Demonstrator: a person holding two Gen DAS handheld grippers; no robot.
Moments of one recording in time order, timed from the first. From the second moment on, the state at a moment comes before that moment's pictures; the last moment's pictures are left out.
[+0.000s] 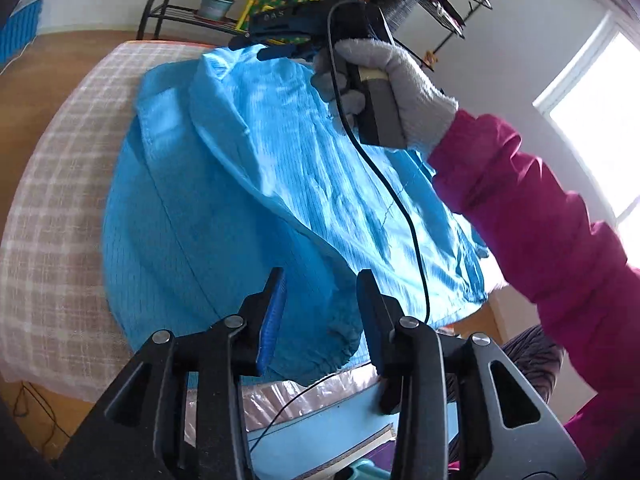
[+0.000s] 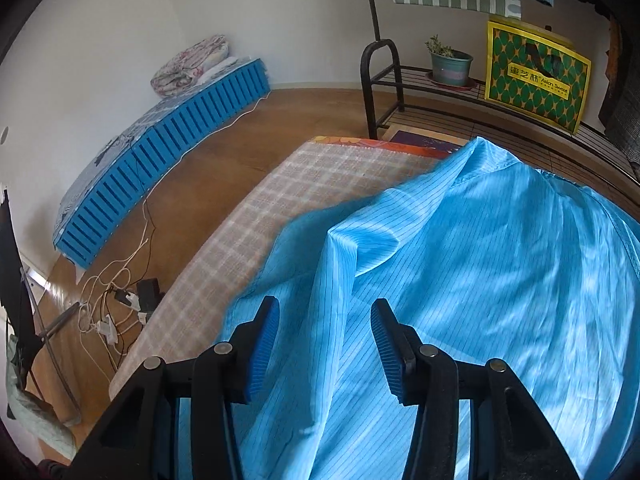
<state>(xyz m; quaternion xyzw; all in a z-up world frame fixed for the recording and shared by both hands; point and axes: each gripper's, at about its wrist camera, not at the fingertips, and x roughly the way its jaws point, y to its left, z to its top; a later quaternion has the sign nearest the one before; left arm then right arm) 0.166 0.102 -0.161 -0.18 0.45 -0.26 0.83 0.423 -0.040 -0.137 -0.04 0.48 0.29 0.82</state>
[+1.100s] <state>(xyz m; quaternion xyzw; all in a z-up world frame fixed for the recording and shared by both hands) 0.195 0.020 -0.243 -0.14 0.58 -0.26 0.76 0.559 -0.103 -0.167 -0.06 0.50 0.14 0.85</state>
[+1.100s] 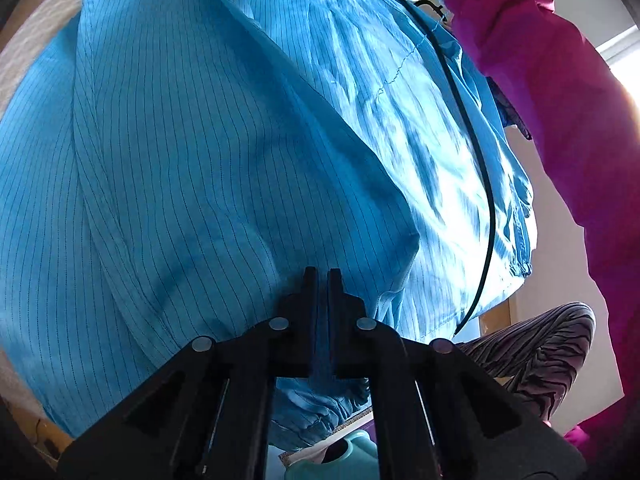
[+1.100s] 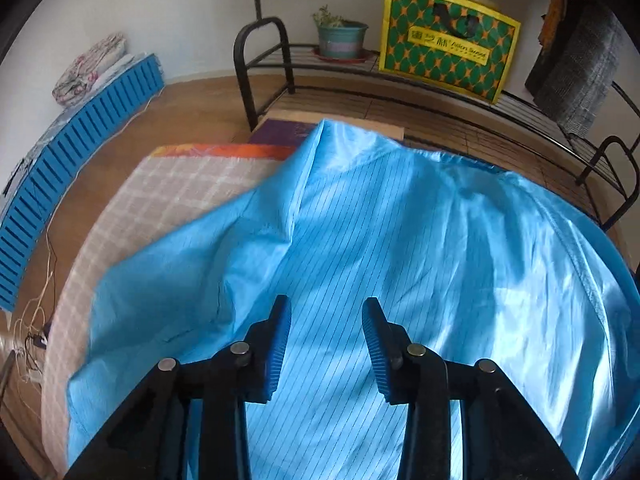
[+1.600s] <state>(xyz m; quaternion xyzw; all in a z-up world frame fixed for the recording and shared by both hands) 0.208 0.019 -0.251 -0.14 0.59 -0.26 0.75 0.580 0.030 -0.218 -0.24 0.51 0.16 0.81</state>
